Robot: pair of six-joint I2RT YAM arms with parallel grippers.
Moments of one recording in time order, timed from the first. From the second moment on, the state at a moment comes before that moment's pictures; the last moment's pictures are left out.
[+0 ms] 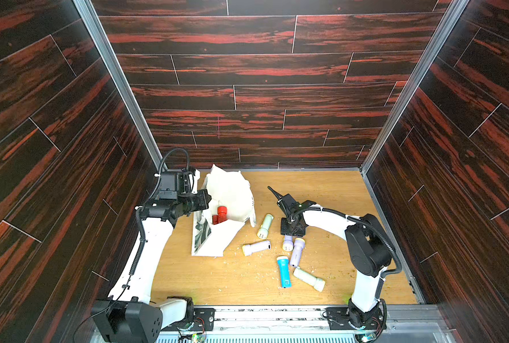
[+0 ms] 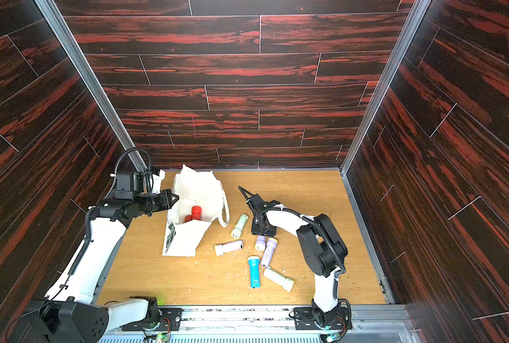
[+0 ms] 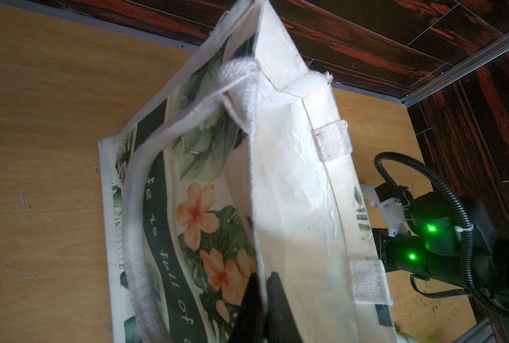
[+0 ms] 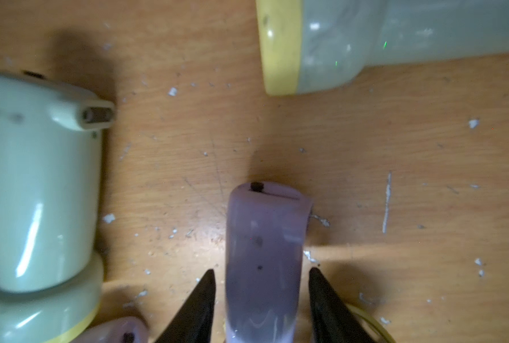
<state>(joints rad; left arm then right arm) -0.04 1.25 1.29 -0.77 0.38 -0.24 0.64 1.91 1.30 -0.75 0.07 0.70</state>
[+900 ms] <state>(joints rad) -0.04 1.23 1.28 -0.77 0.40 -0.25 0.64 1.93 1.30 -0.73 0.07 0.71</state>
